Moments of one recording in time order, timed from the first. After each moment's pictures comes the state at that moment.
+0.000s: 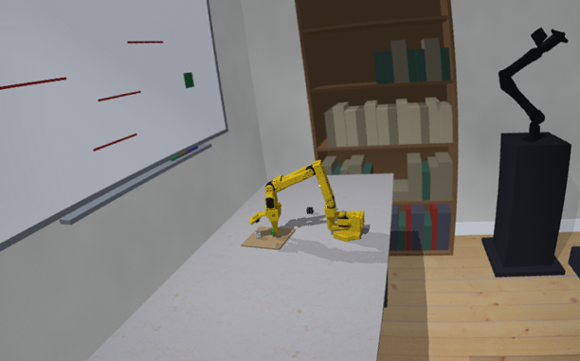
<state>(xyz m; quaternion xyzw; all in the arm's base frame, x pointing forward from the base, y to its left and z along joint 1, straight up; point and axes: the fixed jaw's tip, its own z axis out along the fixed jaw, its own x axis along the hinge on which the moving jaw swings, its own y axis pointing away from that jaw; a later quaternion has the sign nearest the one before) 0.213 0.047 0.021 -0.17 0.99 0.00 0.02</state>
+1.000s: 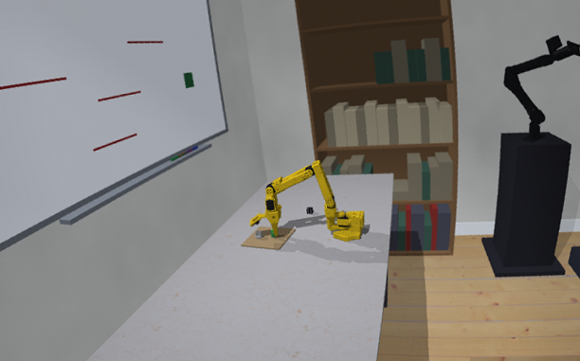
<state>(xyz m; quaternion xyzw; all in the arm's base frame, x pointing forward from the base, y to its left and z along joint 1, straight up) 0.214 0.047 0.015 -0.17 0.99 0.00 0.02</state>
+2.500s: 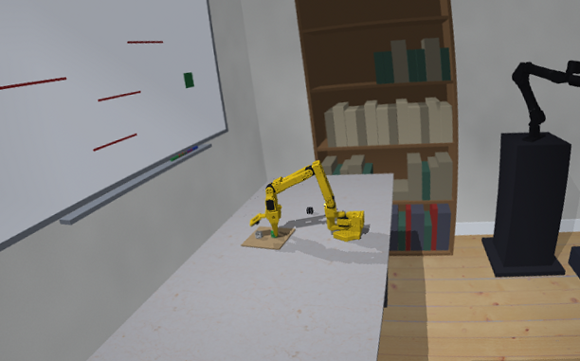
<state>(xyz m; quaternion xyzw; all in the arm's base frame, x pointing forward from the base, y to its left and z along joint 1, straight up) 0.214 0.047 0.015 -0.17 0.99 0.00 0.02</state>
